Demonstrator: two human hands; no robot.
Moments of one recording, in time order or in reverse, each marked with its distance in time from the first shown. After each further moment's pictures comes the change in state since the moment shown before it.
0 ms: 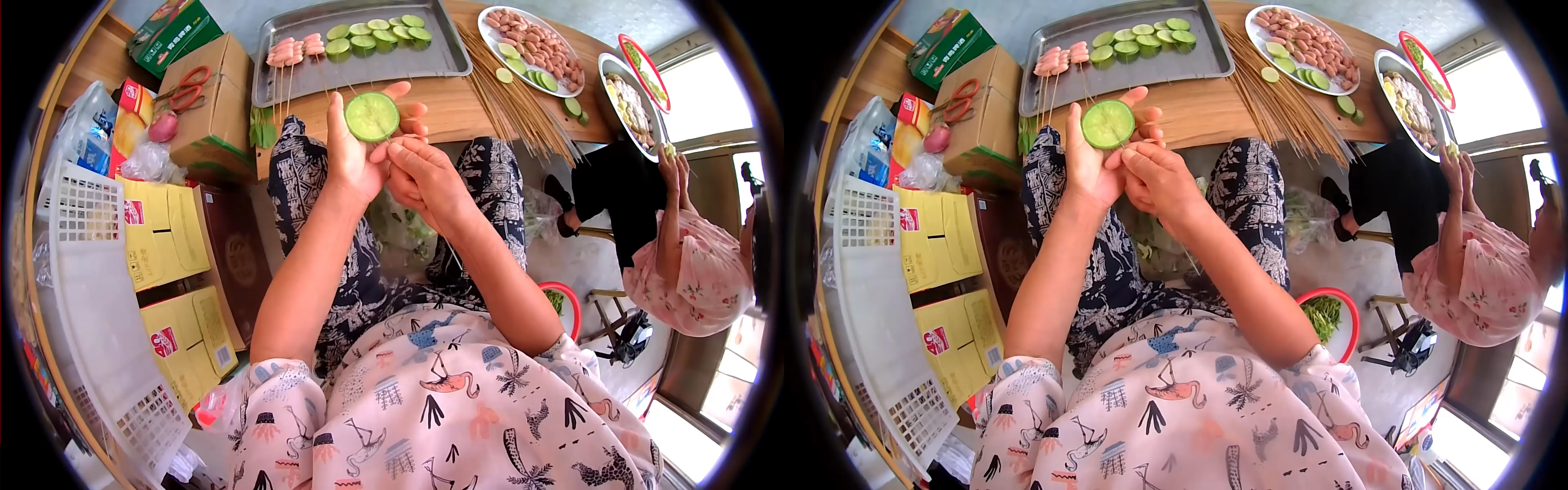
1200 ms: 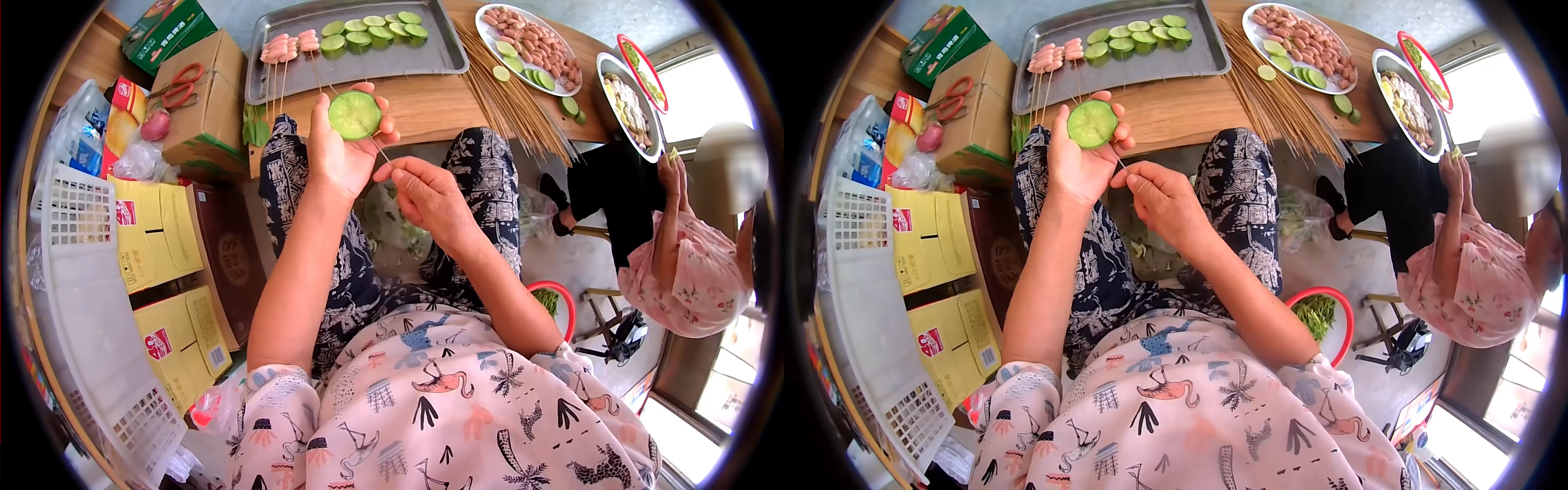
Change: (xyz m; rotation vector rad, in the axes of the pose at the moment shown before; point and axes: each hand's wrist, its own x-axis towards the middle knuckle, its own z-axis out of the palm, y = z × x) left_hand 0.001 0.008 -0.008 -0.036 0.146 0.104; right_hand -0.025 0.002 -0.002 -0.409 0.090 0.007
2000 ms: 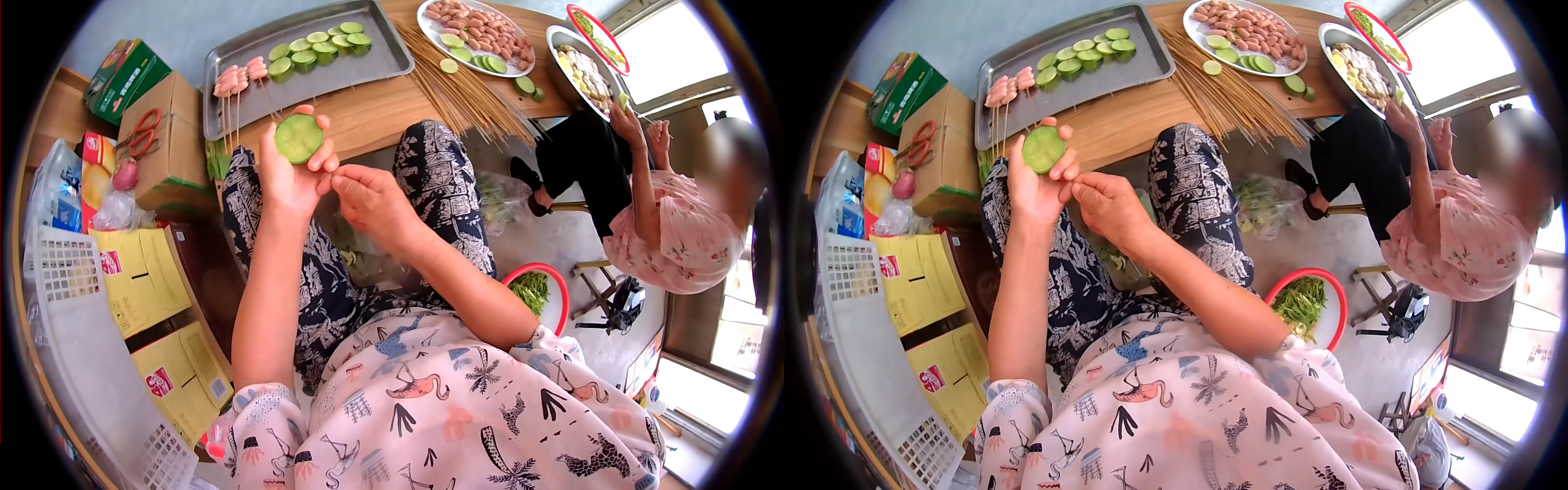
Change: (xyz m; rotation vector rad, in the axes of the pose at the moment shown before) left_hand 0.002 0.003 -0.005 -0.037 -0.096 -0.083; right_hand 0.010 0.013 0.005 0.270 0.009 -0.019
